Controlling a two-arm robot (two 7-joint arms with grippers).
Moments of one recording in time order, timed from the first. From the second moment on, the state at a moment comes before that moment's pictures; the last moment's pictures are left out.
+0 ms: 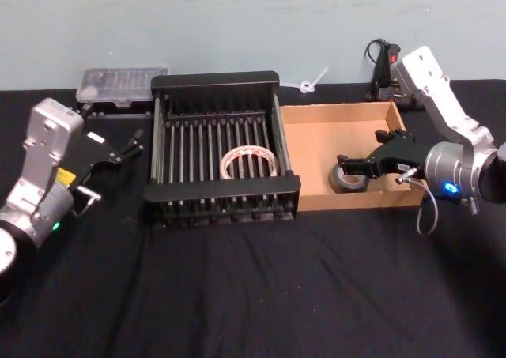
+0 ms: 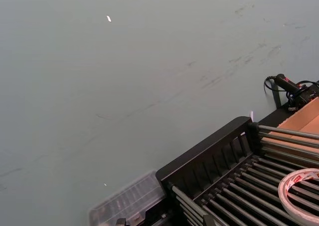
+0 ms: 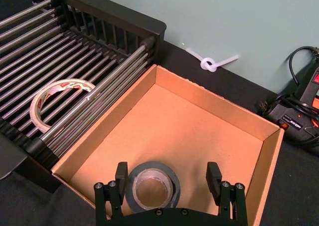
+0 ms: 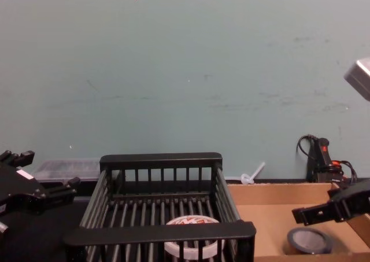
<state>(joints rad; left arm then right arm) -0.20 0.60 0.45 -1.41 -0.25 -0.12 0.03 0.40 0.48 -0.43 -1.44 0.28 0.57 0.36</state>
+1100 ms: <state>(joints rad) -0.20 0.60 0.45 -1.41 -0.25 -0.12 0.03 0.14 0.43 -0.31 -1.54 0.08 0.16 0.08</state>
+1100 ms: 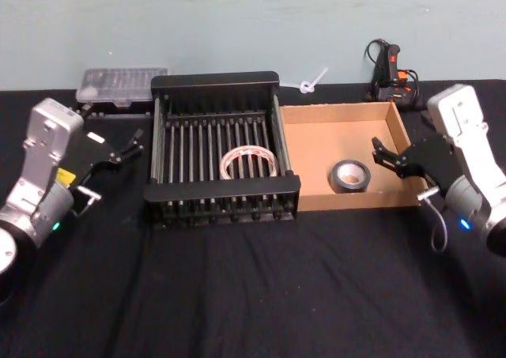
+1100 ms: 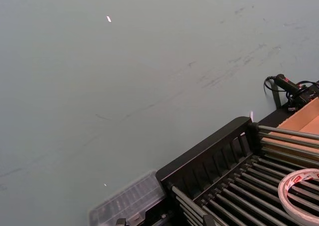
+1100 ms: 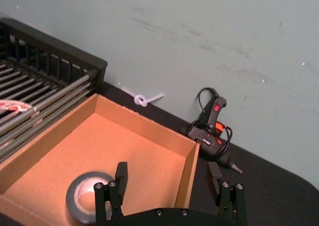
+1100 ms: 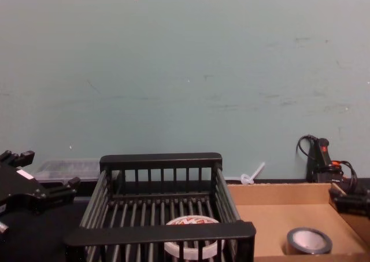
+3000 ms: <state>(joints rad) -0.20 0.60 0.45 -1.41 -0.25 -0.12 0.03 0.11 0.41 -0.27 -1.52 0.05 0.13 0.07</state>
